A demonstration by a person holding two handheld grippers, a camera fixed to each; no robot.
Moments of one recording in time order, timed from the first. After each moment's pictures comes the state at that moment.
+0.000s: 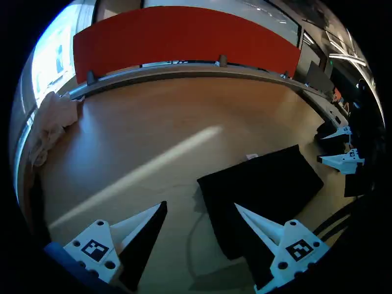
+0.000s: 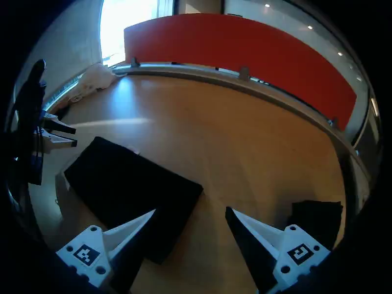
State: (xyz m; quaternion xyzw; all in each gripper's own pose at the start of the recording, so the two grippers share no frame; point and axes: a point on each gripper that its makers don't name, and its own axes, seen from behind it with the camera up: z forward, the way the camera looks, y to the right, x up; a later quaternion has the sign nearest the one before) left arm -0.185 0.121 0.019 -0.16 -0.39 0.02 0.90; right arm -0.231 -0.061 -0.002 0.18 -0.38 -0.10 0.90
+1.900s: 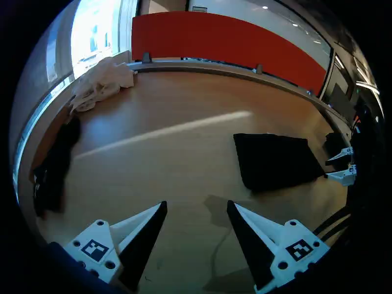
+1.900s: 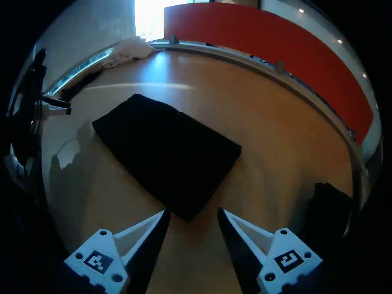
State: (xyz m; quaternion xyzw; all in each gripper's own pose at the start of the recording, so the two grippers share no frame) left arm -0.174 0.037 -0.111 -0.04 -0.40 -0.04 0.91; right arm -0.267 -0.069 -0.077 0.28 -0.42 -0.16 0.85
